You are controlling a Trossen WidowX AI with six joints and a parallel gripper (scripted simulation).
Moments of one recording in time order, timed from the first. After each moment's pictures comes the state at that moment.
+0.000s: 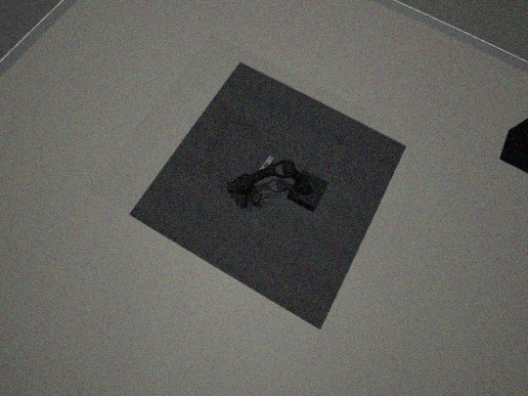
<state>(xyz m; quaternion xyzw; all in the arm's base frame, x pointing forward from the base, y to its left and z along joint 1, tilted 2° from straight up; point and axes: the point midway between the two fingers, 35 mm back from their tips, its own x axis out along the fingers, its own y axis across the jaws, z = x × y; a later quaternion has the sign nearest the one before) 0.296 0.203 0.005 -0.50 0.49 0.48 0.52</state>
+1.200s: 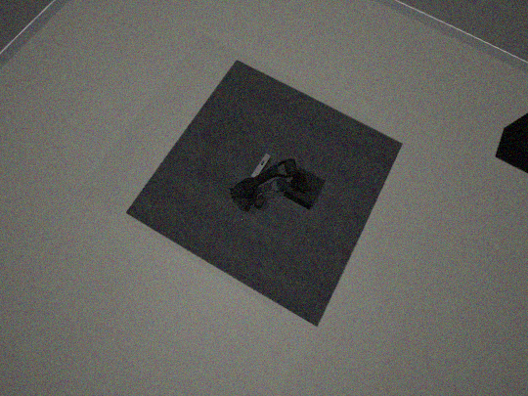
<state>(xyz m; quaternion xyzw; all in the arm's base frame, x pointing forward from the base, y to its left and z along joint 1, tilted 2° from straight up) 0.248 0.216 0.005 -0.50 0.49 0.48 0.52</state>
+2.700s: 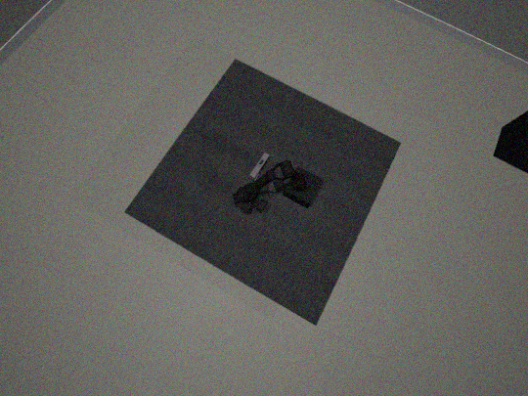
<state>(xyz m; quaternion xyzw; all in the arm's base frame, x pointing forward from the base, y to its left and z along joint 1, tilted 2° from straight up) 0.223 0.222 -0.039 -0.50 0.49 0.48 0.52</state>
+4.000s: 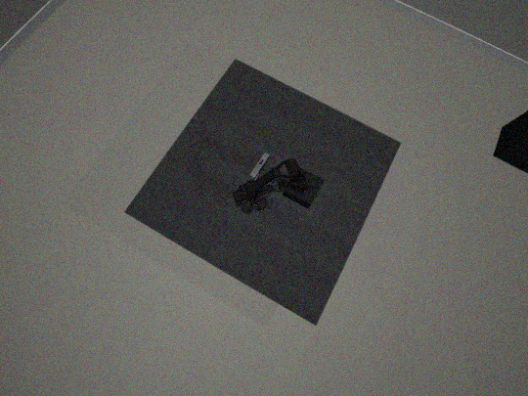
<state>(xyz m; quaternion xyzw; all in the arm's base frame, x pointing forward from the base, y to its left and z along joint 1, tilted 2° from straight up) 0.219 0.222 0.001 -0.50 0.50 0.49 0.52</state>
